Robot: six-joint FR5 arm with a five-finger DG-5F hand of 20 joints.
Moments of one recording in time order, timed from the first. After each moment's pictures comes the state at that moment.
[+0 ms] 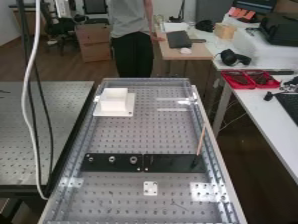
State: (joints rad) arm 1.53 -1.57 -1.58 -3.13 -1.59 -0.71
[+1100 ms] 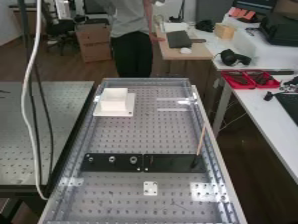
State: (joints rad) arm 1.55 -1.56 -1.62 -3.11 -1.57 -0.71
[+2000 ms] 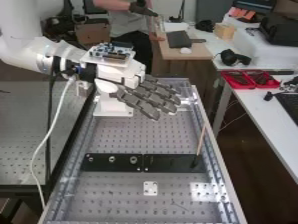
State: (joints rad) arm 1.52 -1.76 -1.83 -2.87 -1.42 -0.70
